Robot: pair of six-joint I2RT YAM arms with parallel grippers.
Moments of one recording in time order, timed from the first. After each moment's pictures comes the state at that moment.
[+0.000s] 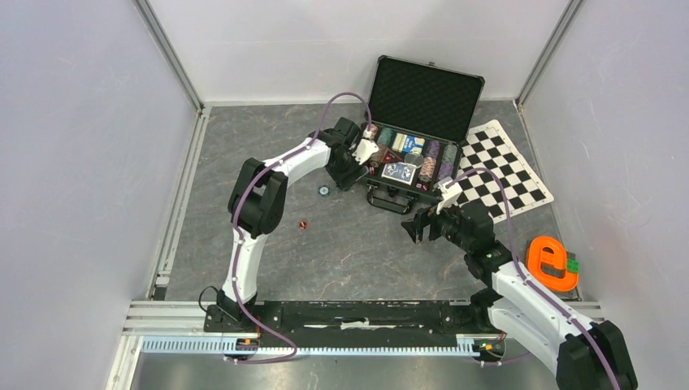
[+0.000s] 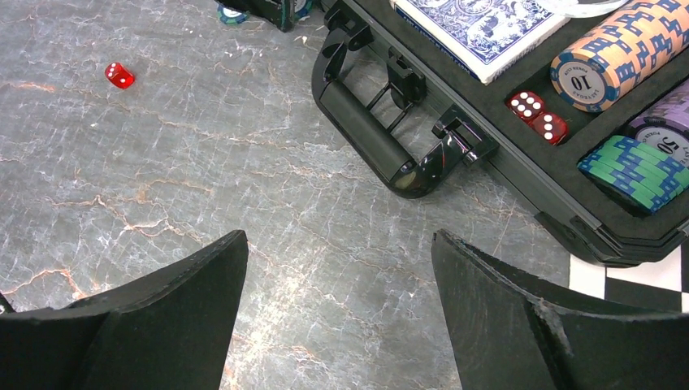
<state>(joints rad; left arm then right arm) -0.56 2.20 1.73 -0.69 0.06 0.44 0.40 0.81 0.28 0.18 -0.27 0.12</state>
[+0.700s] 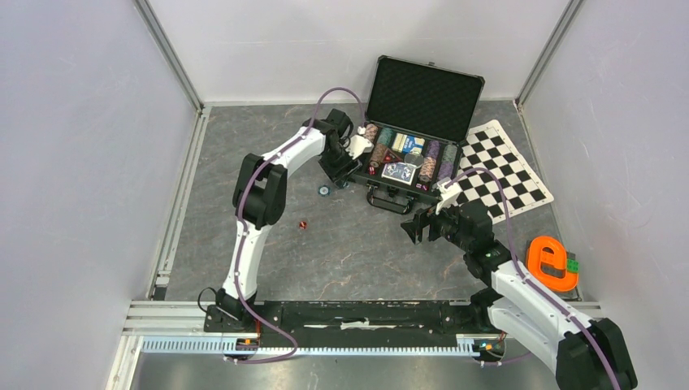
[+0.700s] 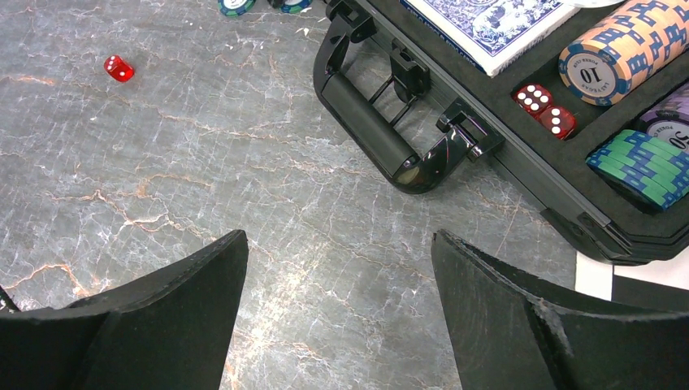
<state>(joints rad) -0.48 2.32 1.93 -0.91 0.22 0.52 0.40 0.83 0.28 0.18 -0.28 0.12</state>
